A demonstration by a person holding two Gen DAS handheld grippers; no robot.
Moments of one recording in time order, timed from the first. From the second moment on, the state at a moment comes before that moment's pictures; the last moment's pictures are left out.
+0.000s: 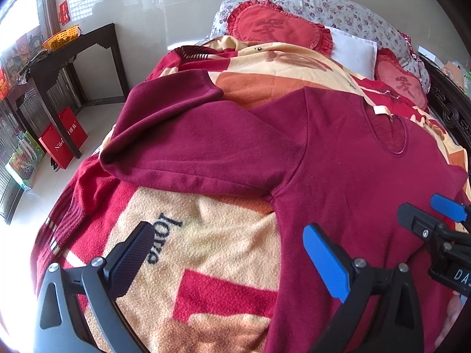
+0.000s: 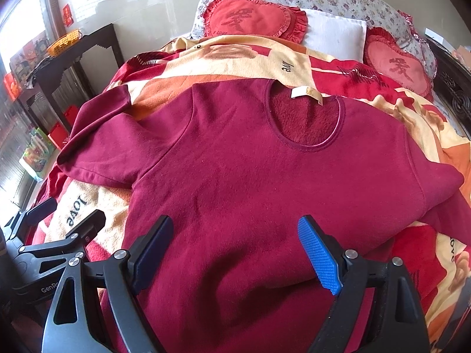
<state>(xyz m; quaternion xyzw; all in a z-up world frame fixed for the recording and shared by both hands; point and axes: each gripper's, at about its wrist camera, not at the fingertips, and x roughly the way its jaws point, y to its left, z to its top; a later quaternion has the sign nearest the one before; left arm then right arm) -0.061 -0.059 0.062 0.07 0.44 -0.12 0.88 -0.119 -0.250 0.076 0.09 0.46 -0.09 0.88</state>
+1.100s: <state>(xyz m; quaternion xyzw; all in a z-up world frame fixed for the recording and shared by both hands) -0.061 -0.069 0.065 0.08 0.44 -0.13 0.88 -0.123 -0.264 0.071 0.10 0.46 -0.11 0.87</state>
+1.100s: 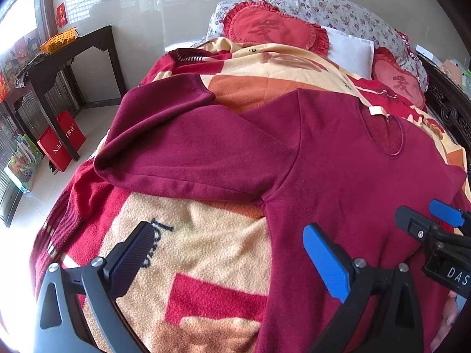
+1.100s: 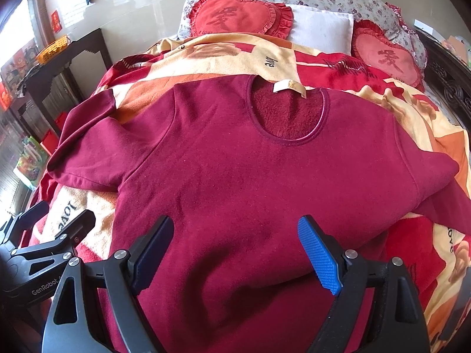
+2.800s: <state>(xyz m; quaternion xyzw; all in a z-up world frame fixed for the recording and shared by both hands) -0.019 0.002 0.050 0.05 0.45 -0.10 0.89 -0.064 -0.325 0.164 0.20 0.33 -0.08 0.92</state>
